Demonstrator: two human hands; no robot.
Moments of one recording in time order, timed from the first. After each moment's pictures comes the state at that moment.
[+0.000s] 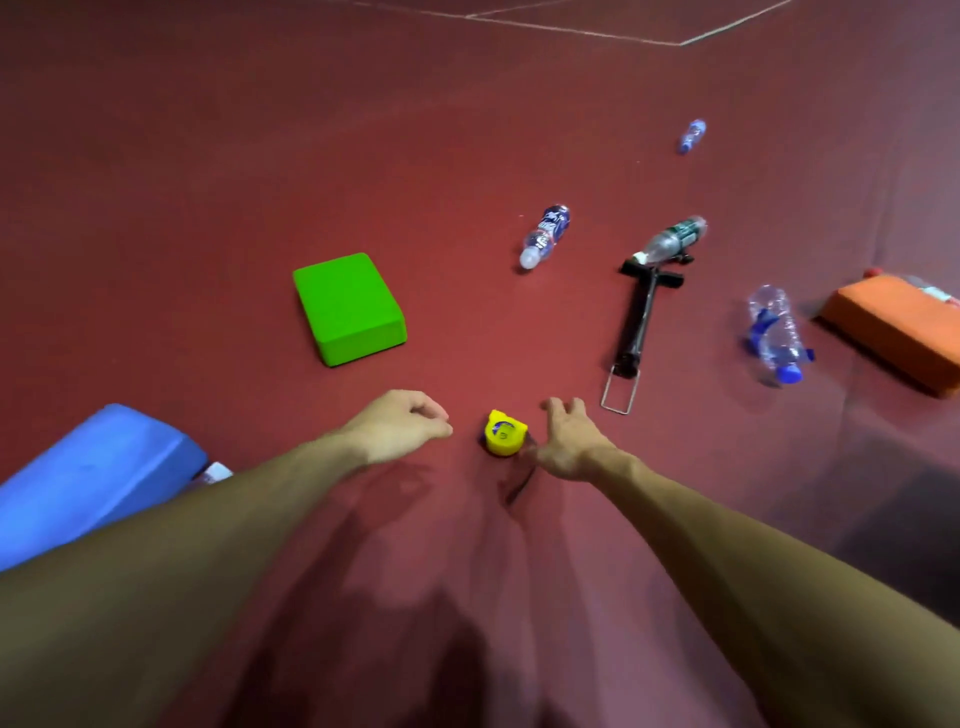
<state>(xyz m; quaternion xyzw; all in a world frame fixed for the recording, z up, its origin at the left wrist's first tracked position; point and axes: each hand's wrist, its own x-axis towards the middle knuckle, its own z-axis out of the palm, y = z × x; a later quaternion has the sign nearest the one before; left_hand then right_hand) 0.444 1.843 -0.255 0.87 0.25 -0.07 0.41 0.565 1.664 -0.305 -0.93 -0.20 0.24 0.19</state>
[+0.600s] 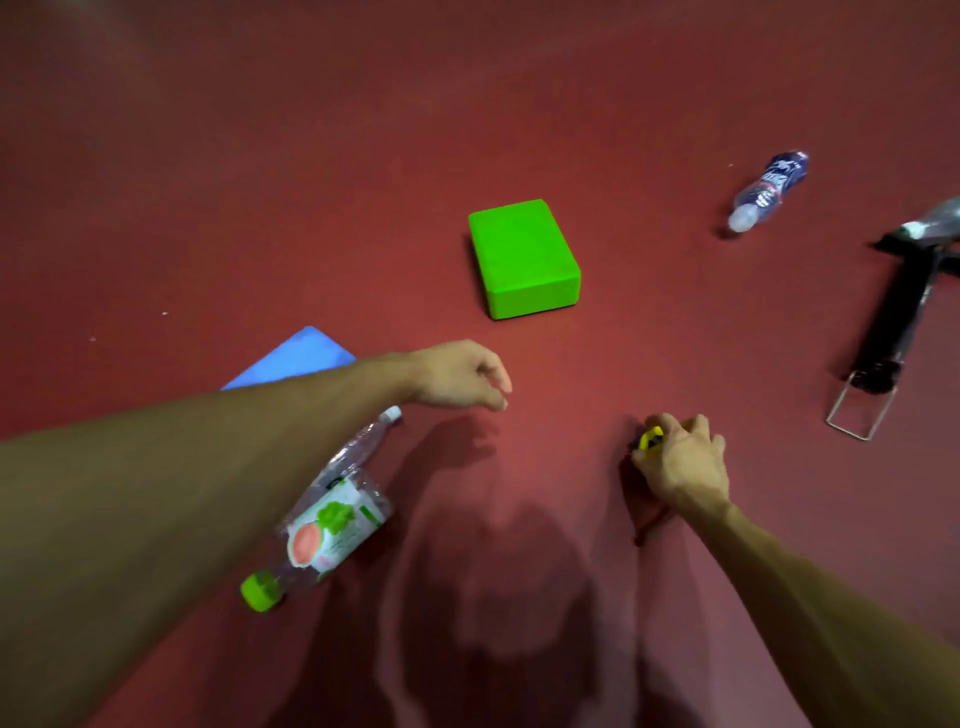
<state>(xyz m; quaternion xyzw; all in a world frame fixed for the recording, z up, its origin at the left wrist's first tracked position) 0.394 1.950 -0.247 0.91 0.24 -0.15 0.31 0.540 1.744 -0.392 -0.95 -0.20 0.17 0.19</state>
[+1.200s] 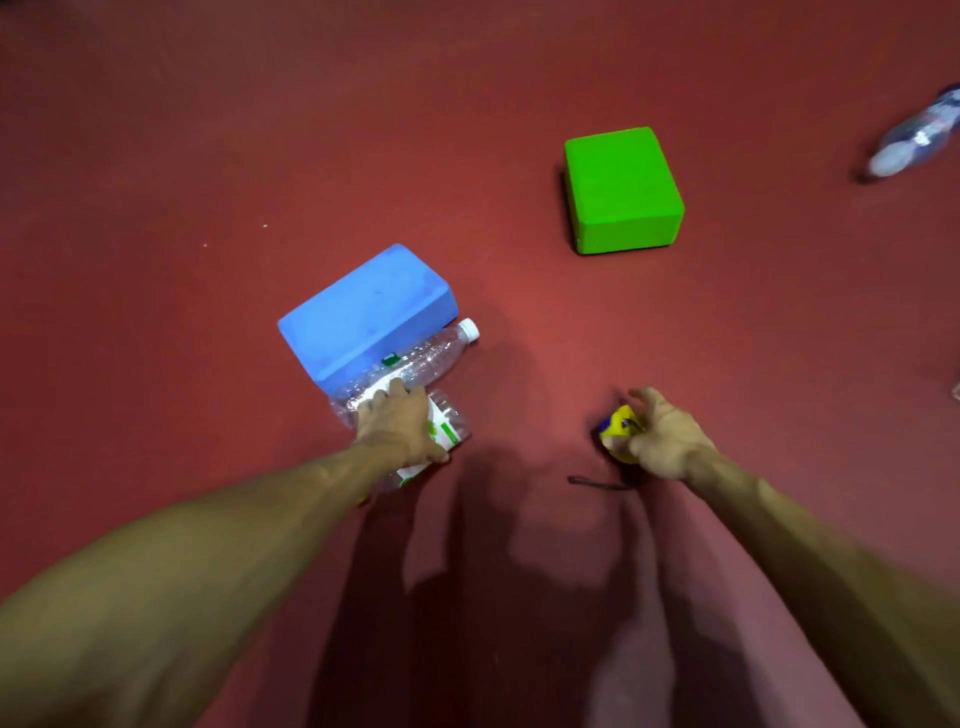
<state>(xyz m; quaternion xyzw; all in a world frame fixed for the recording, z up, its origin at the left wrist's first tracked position) 0.235 1.939 -0.341 0.84 0.51 -0.19 0.07 0.461 1.772 -0.373 -0.86 -0.30 0.37 0.20</state>
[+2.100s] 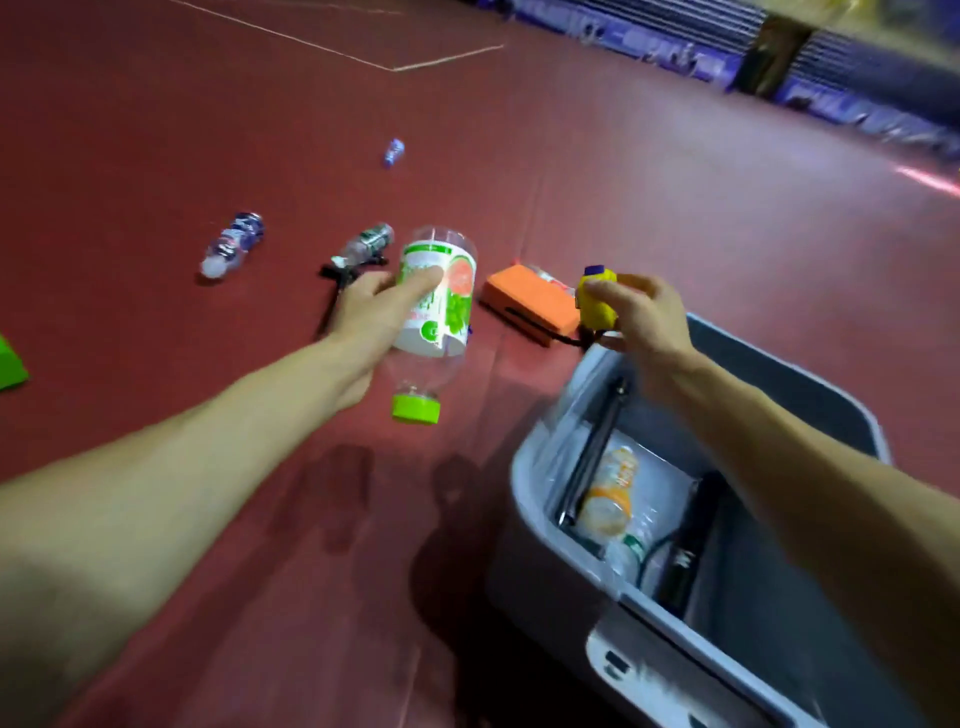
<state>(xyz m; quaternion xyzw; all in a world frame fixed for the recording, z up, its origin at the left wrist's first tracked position) 0.561 1.528 -0.137 0.66 0.10 0.04 0.74 0.587 1.291 -0.095 -0.82 0.09 -0.09 0.56</state>
